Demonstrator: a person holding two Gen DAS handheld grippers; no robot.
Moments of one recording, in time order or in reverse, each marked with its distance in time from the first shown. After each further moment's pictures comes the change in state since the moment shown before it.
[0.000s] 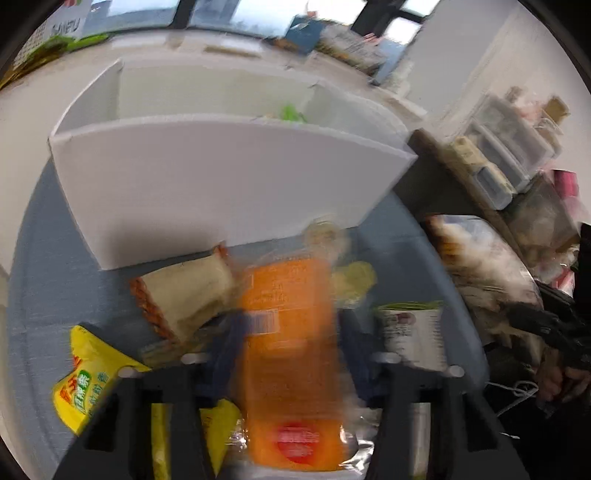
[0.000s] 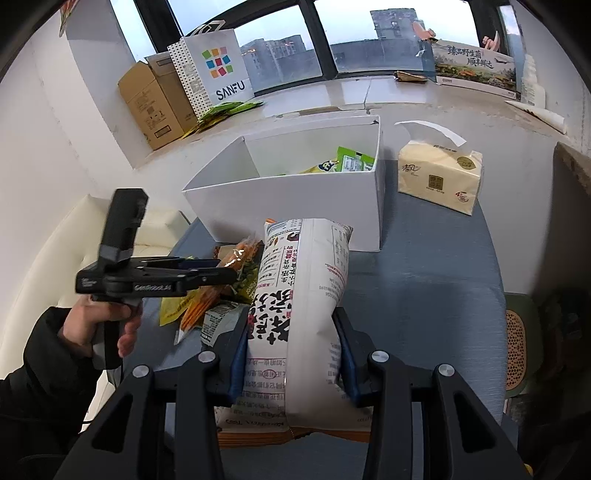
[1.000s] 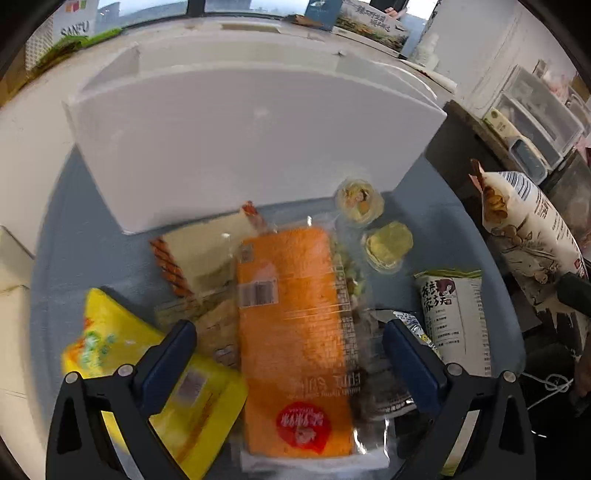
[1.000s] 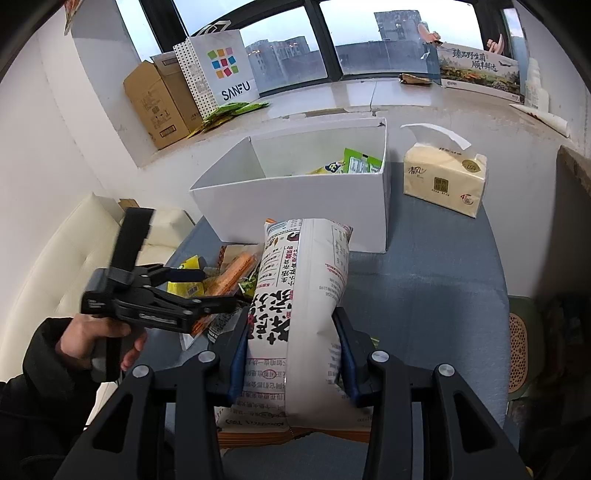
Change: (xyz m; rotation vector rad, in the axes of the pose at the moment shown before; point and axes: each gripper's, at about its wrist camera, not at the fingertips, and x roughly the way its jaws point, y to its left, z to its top) left arm 0.026 0.002 -0.020 -0.009 0.100 0.166; right arm -0.001 0.003 -0.002 -0.011 0.001 0.010
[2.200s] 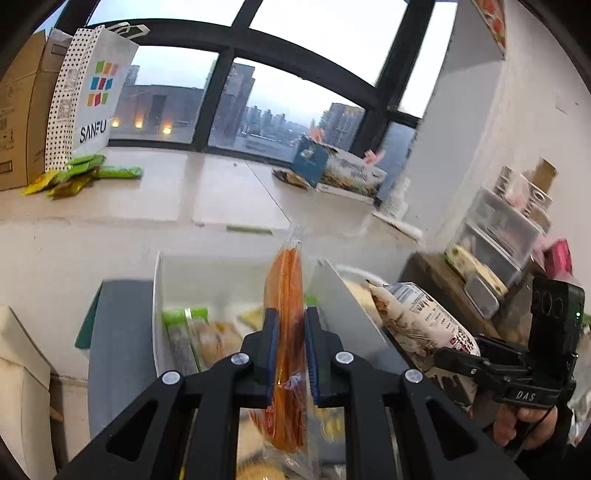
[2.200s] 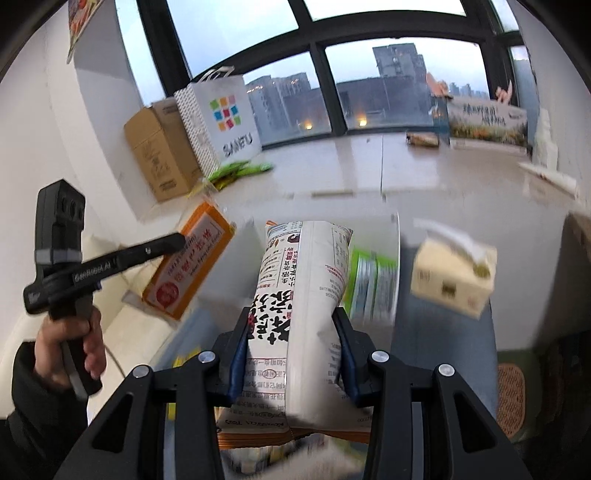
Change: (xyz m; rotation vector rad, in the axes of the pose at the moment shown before) left arm -0.155 0.019 0.133 -0.032 -0.476 -0.059; right arm 0.003 0.012 0.115 -0.016 -0.179 -0.018
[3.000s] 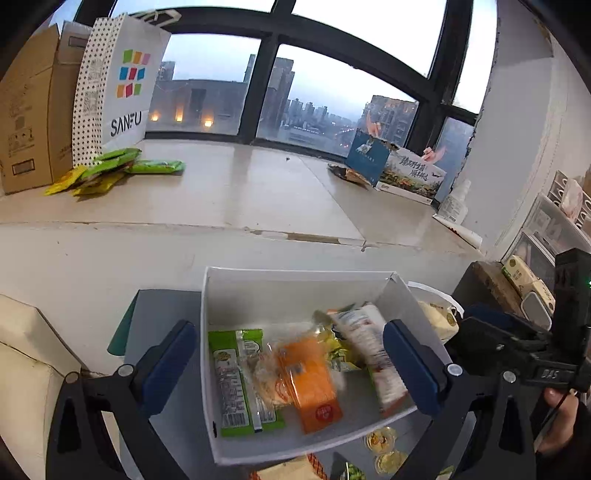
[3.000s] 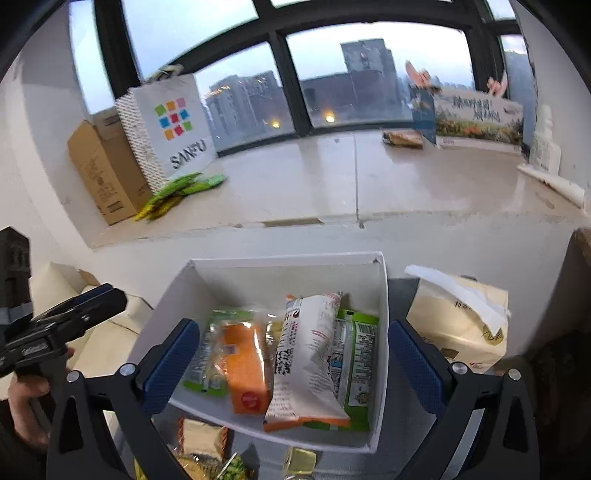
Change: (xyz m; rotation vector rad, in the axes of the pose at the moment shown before) left arm 0.048 0.037 0.017 -0.026 0.034 0.168; right arm 0.082 -0.032 0.064 0.057 0.002 -0.101
